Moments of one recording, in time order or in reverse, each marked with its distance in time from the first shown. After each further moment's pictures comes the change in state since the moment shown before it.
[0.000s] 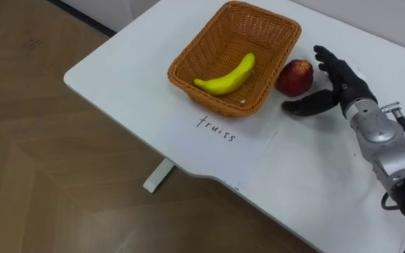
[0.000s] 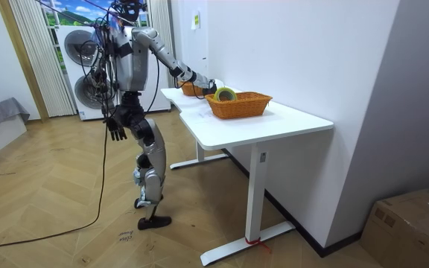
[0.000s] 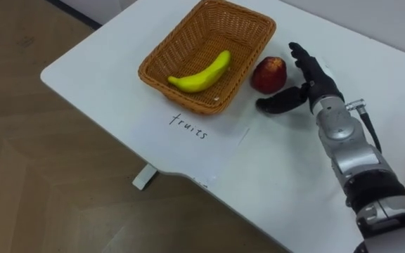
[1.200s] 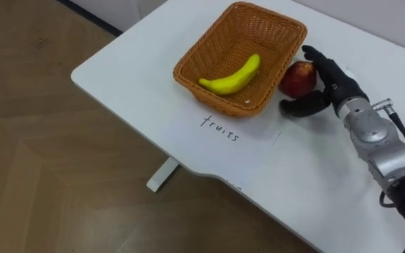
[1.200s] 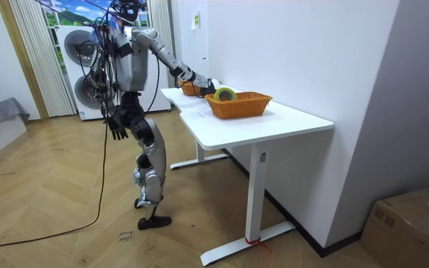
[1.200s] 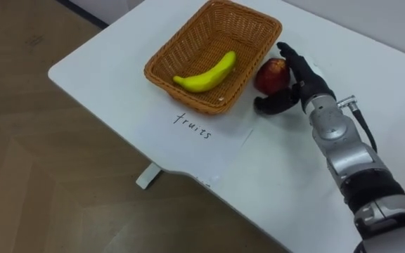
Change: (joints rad) left arm -0.020 0.000 0.011 0.001 0.000 0.000 -0.004; right arm -0.003 0.000 0.041 -0.034 -0.060 0.000 0.012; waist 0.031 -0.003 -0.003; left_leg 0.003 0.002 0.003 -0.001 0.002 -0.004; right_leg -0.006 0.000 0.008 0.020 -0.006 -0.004
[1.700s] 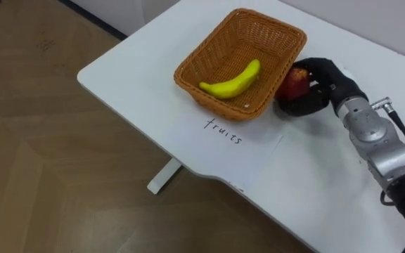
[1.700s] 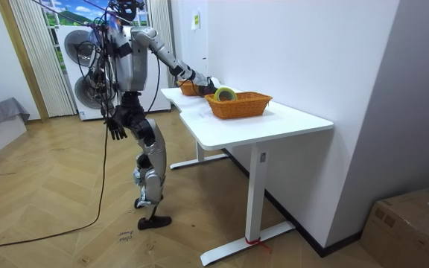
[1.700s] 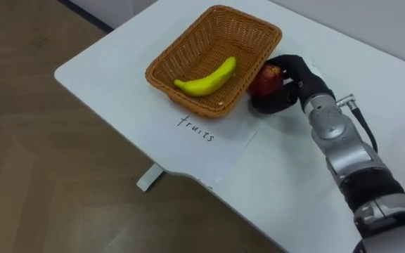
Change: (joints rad) left arm 0.013 0.013 0.011 -0.002 0.001 0.000 -0.010; right arm -0.003 0.001 0.003 -0.002 -0.024 0.015 0.010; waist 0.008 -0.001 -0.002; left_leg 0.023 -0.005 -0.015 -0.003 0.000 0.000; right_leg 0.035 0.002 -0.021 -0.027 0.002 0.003
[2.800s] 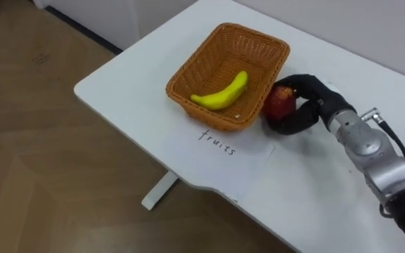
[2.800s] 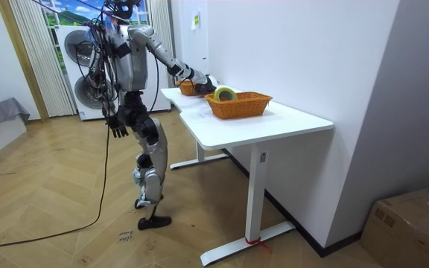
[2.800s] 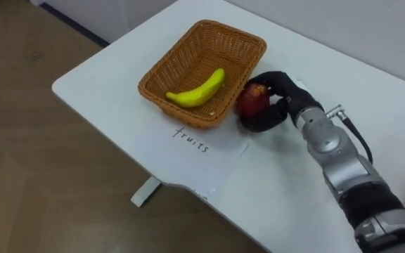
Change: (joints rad) left arm 0.035 0.014 0.033 0.015 0.050 0.001 -0.008; right arm 0.101 -0.003 0.013 -0.121 -0.032 0.008 0.084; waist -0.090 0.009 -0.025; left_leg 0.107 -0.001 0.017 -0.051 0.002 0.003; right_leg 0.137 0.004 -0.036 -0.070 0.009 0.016
